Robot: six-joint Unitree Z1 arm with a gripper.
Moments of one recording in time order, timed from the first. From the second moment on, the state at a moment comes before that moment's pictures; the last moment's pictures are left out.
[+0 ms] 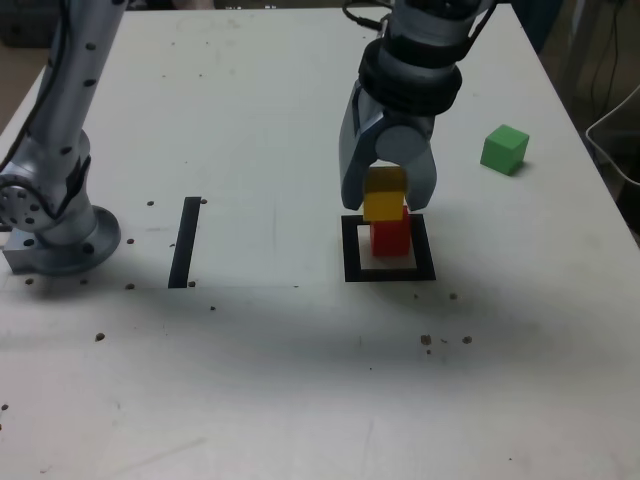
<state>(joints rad) -0.07 2.12 -1.78 1.47 0.05 -0.09</state>
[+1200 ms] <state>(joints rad) -0.05 2.15 -1.79 1.44 0.06 -0.06</state>
